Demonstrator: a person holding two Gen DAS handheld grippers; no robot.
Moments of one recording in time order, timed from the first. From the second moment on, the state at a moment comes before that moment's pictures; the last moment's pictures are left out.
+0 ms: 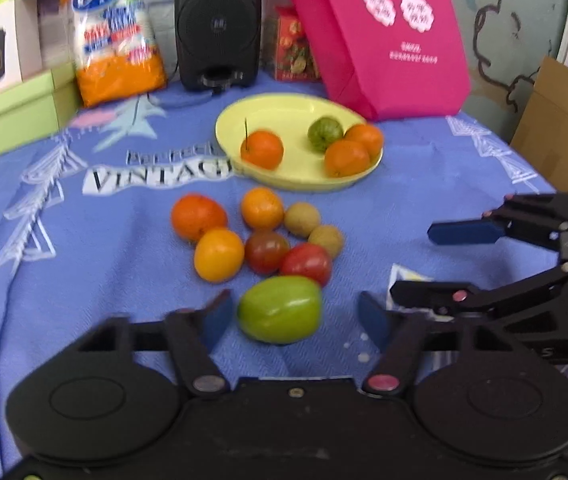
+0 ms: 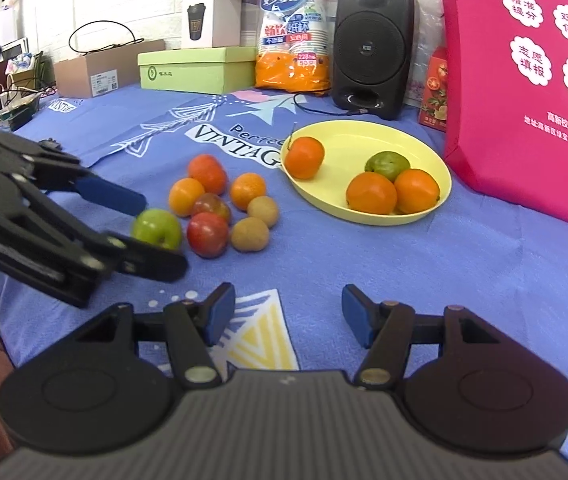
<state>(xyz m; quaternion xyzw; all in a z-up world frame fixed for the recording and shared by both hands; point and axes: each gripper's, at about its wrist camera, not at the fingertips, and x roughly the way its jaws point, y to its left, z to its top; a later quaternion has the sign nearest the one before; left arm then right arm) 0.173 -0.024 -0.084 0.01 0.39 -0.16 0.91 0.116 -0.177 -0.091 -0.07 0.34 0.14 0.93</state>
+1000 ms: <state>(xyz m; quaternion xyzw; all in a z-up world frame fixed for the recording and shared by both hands) 0.171 0.005 -0.091 0.00 0.39 -0.14 0.91 0.164 -0.134 -0.105 -0.08 0.34 0.18 0.92</state>
